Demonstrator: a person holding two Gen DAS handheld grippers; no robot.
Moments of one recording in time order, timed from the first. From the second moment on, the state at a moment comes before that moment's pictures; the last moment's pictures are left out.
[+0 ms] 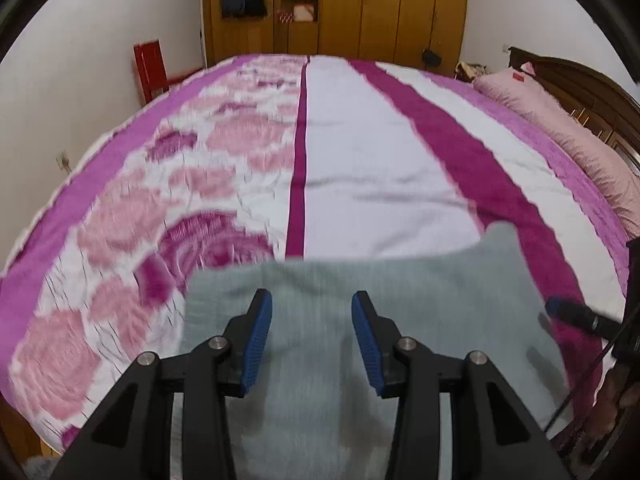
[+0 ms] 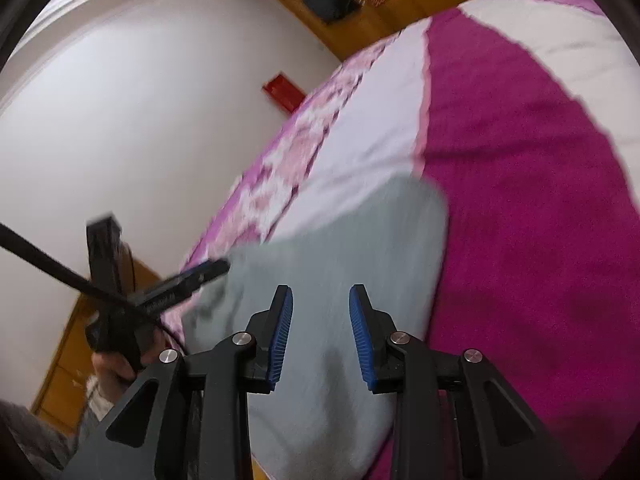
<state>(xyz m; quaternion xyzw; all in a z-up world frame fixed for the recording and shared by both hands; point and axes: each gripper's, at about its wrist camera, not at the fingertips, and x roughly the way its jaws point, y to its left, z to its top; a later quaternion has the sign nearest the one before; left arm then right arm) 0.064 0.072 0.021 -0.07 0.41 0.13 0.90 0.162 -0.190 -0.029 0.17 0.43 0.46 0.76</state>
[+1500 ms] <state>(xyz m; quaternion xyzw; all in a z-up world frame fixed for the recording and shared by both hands) 0.066 0.038 0.057 -0.07 0.35 0.06 0.93 0.314 -0.260 -0.019 0.21 0.48 0.38 0.76</state>
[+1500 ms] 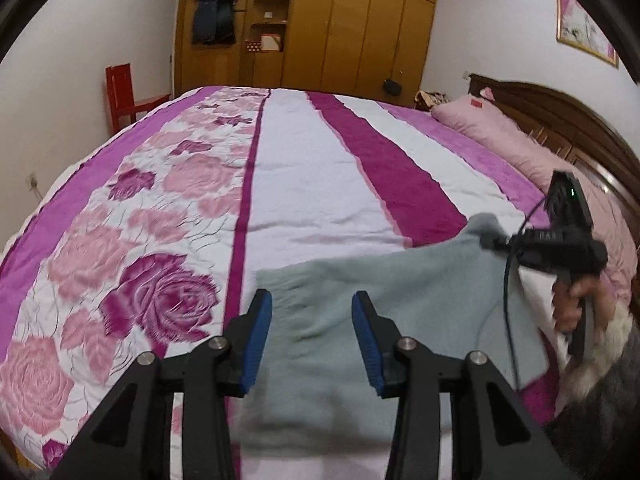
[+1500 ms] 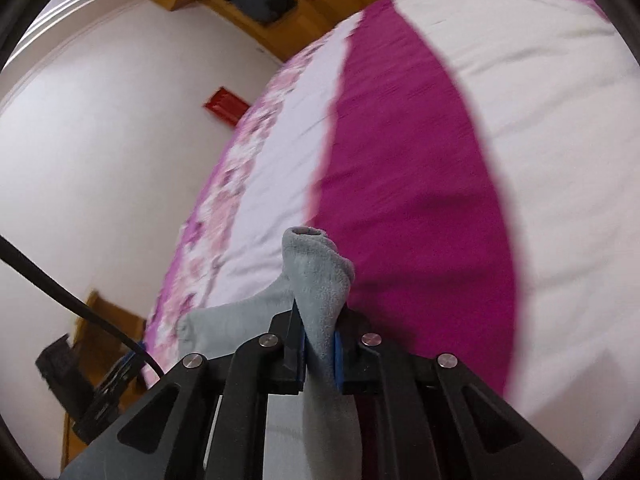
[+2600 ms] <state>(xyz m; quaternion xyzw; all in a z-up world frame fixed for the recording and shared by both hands) 0.139 -0.130 0.008 -0.06 0.40 -0.02 0.91 0.198 -0.357 -0.077 0.40 0.43 0.29 0.76</state>
